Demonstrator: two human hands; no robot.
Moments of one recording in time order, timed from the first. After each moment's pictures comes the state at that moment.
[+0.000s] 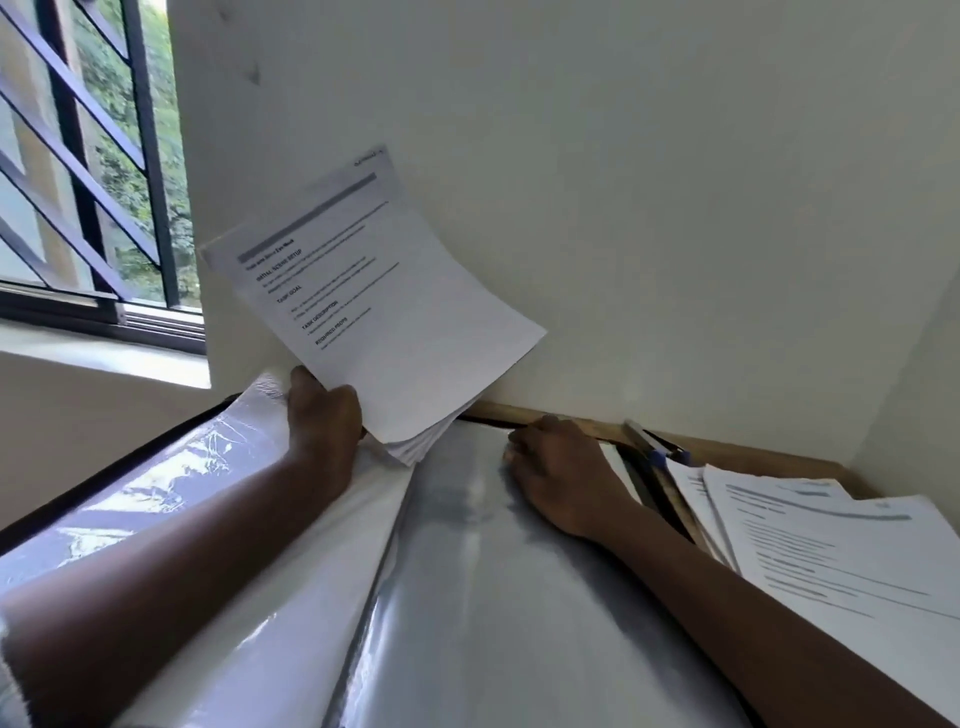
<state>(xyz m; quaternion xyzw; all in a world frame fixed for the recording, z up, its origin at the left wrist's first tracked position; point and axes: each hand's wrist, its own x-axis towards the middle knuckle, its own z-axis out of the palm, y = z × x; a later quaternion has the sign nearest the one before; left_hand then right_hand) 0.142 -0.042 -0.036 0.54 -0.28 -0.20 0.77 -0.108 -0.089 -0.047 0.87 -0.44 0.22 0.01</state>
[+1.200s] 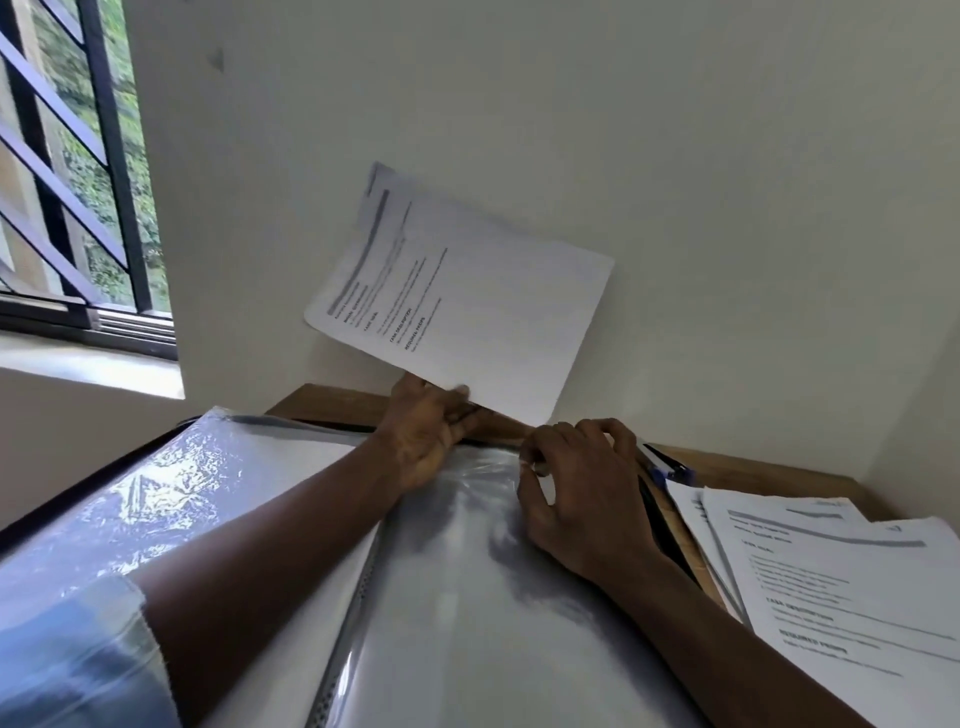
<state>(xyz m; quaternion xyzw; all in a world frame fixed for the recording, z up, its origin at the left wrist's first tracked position) 0.077 -0.114 -0.026 0.33 -0.29 -0.54 0.72 -0.118 -0.080 -0.046 0.82 -0.41 0.36 0.15</state>
